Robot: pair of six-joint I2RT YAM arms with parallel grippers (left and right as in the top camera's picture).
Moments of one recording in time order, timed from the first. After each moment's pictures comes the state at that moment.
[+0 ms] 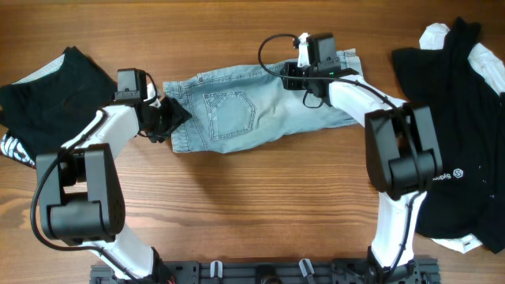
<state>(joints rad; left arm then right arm) 0.06 1.86 1.04 -0.45 0.39 -0.57 0.27 2.19 1.41 -0.12 -0.21 0.25</state>
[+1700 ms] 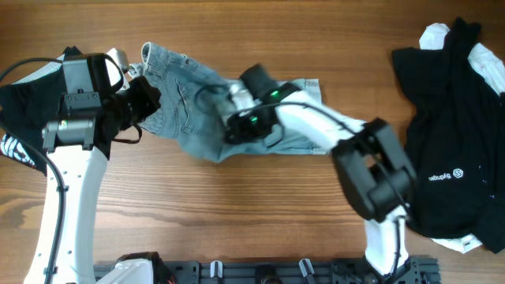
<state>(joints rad) 0.07 1.32 1.19 -0.75 0.30 -0.47 0.57 2.10 1.47 -0.66 -0.49 0.22</state>
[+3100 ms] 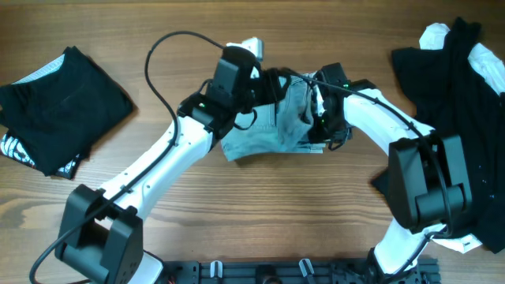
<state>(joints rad) -0.53 1.66 1.21 -0.13 0.26 -0.76 0.25 1.92 1.21 -0.82 -0.08 0.20</state>
